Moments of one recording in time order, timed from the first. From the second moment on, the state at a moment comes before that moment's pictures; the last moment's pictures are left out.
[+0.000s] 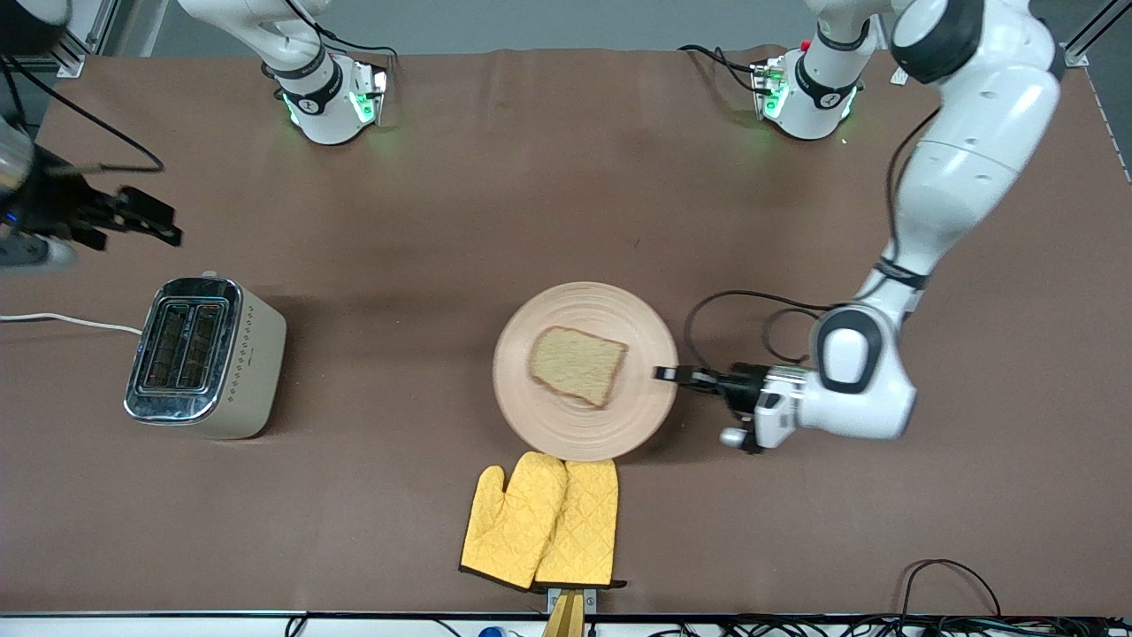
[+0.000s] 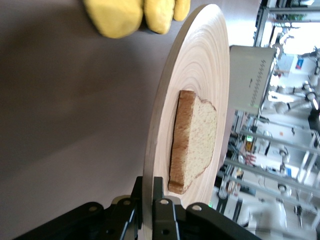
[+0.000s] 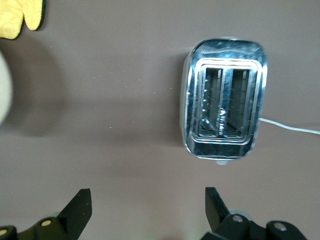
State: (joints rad) left arm 0.03 0.92 -0.50 -1.42 -0.81 2.08 0.29; right arm 0.08 0.08 -0.04 -1.55 0.05 1.52 0.03
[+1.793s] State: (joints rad) left arm 0.13 0.96 -0.49 -1.33 -0.48 2.08 0.25; right arm 0.35 0.48 -0.04 -1.89 0.22 2.11 0.59
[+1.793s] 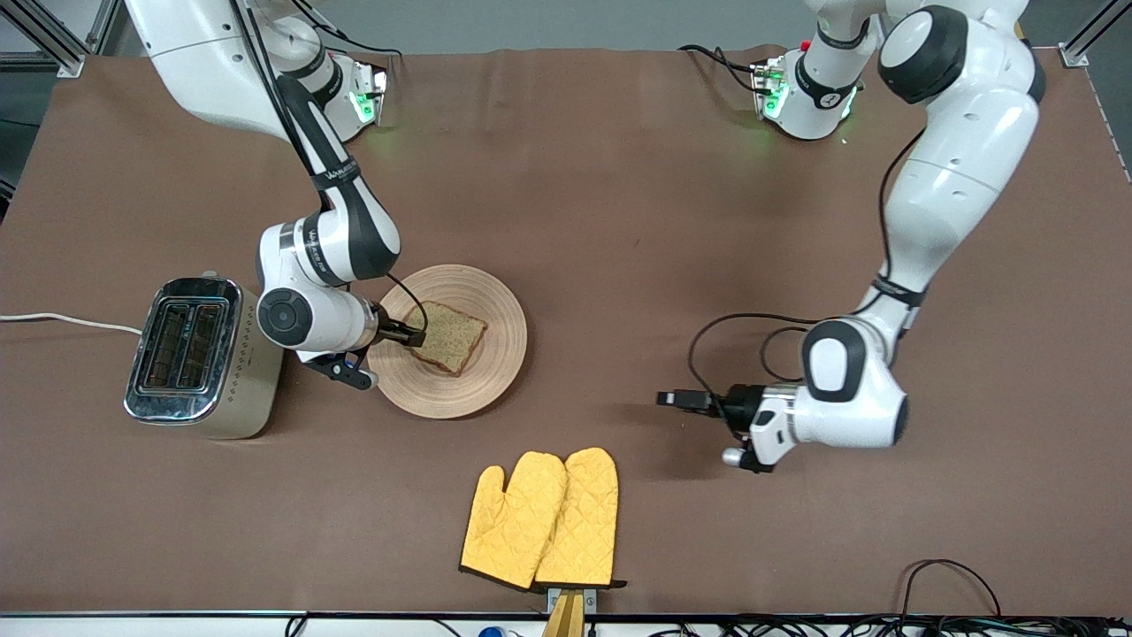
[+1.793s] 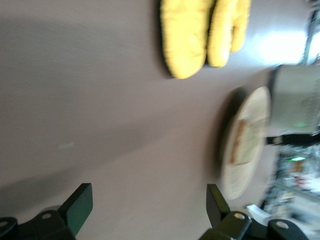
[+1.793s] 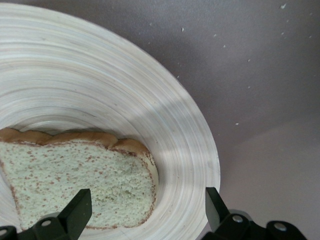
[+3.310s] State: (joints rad) left arm 0.35 0.21 -0.49 -1.32 0.15 1.59 0.00; right arm 0.43 0.47 -0.04 -2.00 0.24 2.26 0.62
